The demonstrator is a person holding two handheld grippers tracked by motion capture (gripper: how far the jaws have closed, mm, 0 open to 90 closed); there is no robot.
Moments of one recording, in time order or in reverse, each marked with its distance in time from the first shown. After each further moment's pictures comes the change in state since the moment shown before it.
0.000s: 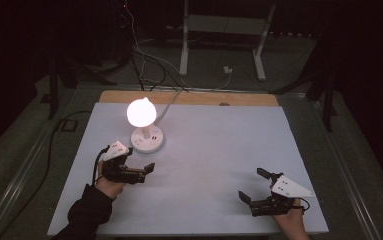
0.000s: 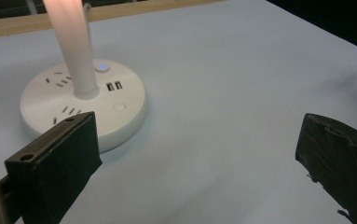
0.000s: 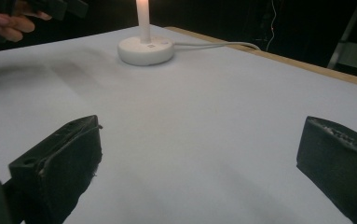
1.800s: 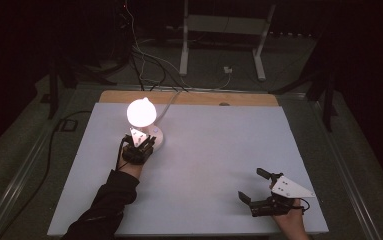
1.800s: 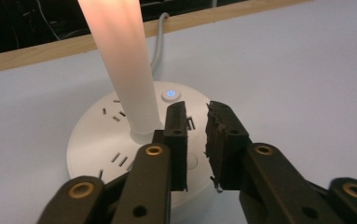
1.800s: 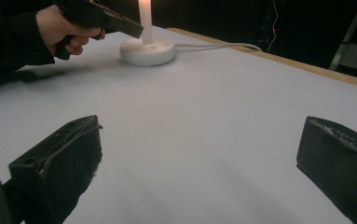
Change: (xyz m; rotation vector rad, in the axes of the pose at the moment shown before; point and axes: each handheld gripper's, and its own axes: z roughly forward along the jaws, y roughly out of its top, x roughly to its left) left arm 0.007 0.014 0.082 -0.023 0.355 0.007; right arm 0.001 0.000 0.000 -0.005 0.006 -0.005
